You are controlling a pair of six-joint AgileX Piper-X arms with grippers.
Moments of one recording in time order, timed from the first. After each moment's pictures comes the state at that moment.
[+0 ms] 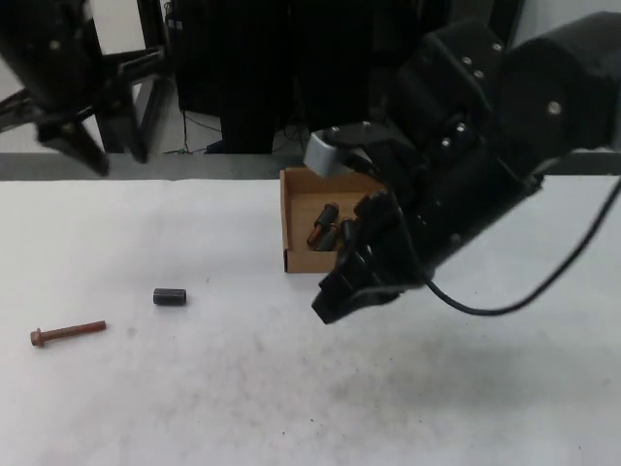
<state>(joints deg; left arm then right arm) -6.4 106.3 -105.1 83.5 16.0 -15.0 35.3 95.8 -77.3 53.7 -26.9 -7.7</state>
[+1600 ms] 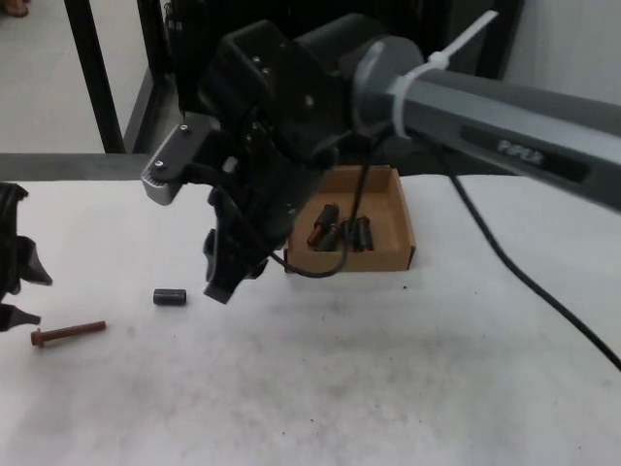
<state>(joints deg) 4.0 86.1 -50.9 36.0 12.0 -75.6 42.6 121.9 -109.7 58.4 -9.1 -29.2</state>
